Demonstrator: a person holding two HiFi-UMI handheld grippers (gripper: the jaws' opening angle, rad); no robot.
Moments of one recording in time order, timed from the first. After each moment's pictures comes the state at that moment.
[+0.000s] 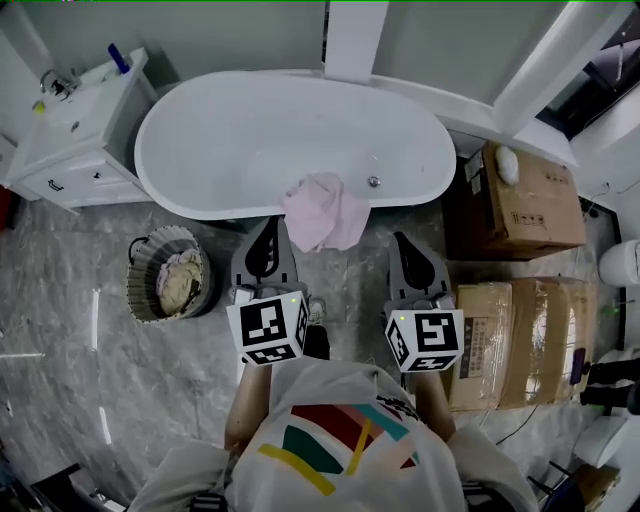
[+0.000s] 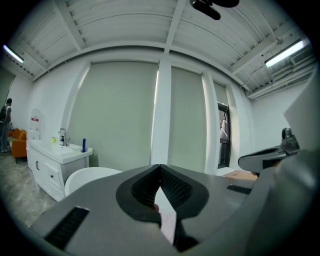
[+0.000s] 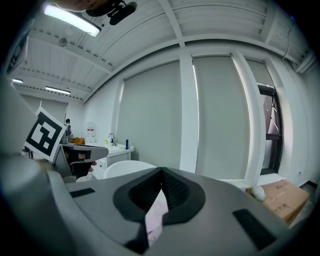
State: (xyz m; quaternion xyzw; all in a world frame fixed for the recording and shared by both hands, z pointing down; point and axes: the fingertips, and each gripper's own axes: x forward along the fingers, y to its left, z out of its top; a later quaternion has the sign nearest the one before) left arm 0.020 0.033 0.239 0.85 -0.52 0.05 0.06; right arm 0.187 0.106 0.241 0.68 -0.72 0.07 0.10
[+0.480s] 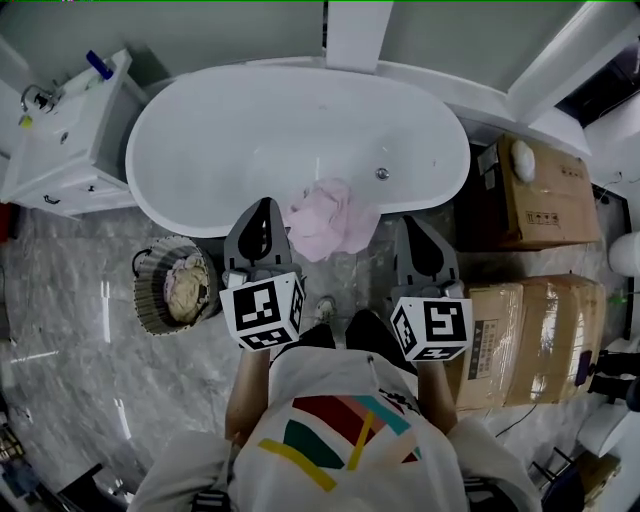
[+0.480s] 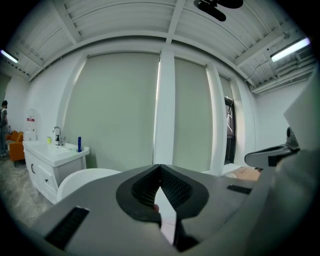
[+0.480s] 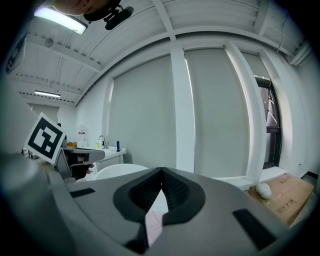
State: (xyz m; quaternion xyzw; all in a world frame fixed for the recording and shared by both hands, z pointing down) left arm 0.036 -0.089 0.249 0.85 -0.53 0.07 0.07; right arm 0.218 -0.004 0.248 0.70 -0.71 0.09 0.08
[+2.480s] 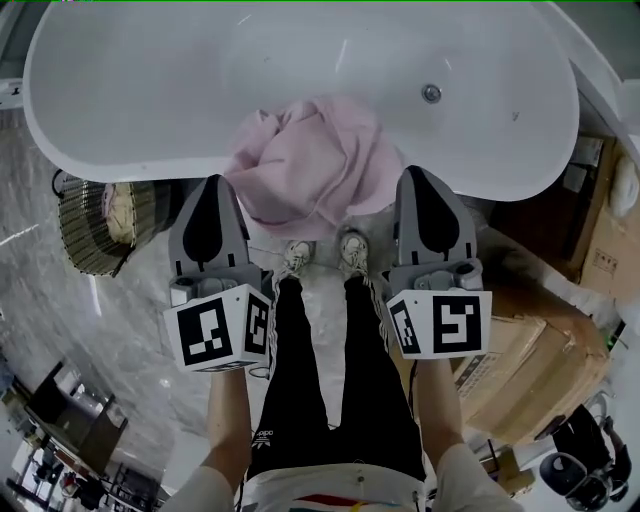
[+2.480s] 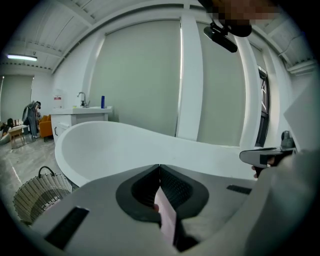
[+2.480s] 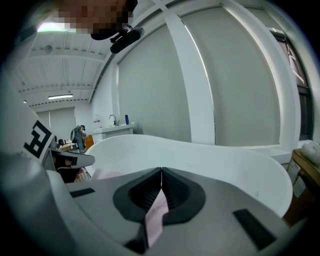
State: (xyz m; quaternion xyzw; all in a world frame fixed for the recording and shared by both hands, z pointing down) left arm 0.042 -0.151 0.572 0.74 -0.63 0.15 0.18; right arm 0.253 -0.142 0.567 0.59 -0.78 0.16 0.12
